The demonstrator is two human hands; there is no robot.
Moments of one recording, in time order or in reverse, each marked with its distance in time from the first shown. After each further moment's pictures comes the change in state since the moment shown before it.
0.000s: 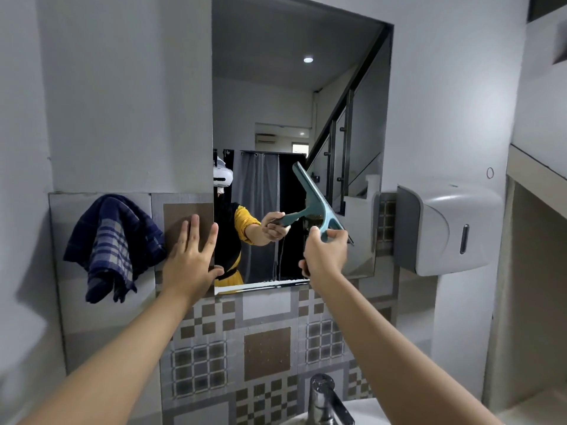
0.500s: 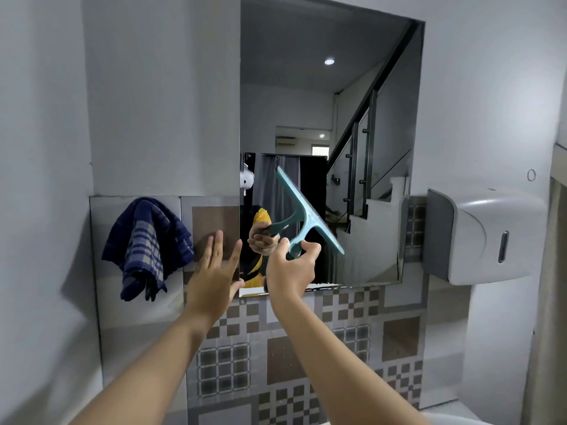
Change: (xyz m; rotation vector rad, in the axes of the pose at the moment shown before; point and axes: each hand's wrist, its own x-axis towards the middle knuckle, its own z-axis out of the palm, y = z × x) left_hand -0.044 -0.010 0.003 -0.006 -0.032 0.008; right_hand -0.079 0.042 0.079 0.043 -0.031 -0.073
